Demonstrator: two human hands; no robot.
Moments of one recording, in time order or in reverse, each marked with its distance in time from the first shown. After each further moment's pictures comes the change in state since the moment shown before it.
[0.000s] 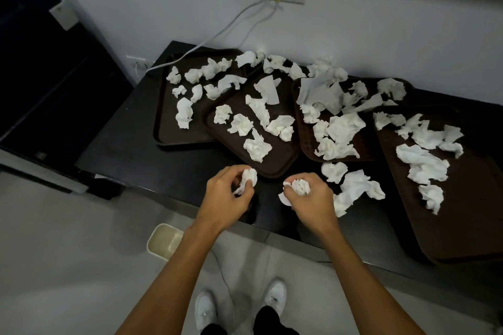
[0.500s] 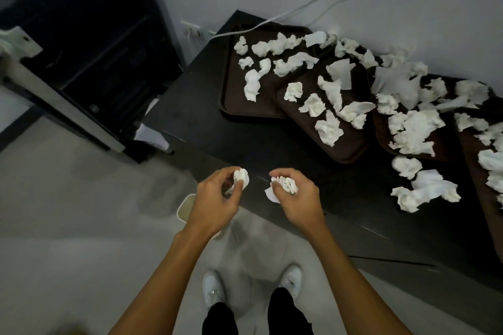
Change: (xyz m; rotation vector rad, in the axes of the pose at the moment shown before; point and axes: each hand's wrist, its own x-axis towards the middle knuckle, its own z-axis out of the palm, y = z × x) left_hand -0.084 -0.119 -0.123 0.004 0.105 -0.178; right_hand -0.074 -0.042 0.164 -0.004 -0.229 -0.077
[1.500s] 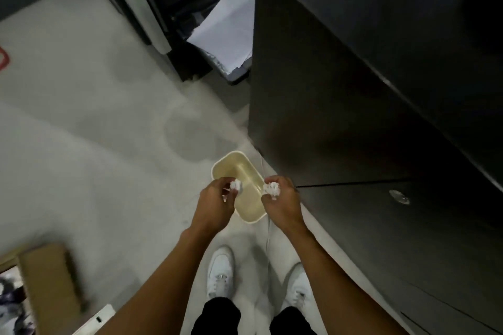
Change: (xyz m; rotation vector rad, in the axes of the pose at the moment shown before) left_hand -0.004 -0.431 0.080 -0.060 0.107 -0.603; right_hand 0.111 0.286 0.366 -0.314 -0.469 0.184
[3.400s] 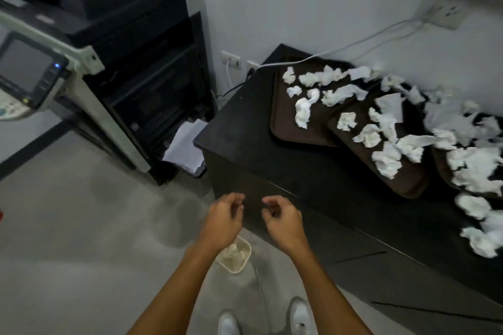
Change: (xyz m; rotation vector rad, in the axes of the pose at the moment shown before) left_hand -0.129 0.275 -0.132 0.152 -0.152 0.435; right_hand -0.218 -0.187 -0.188 0.227 0.358 -0.138
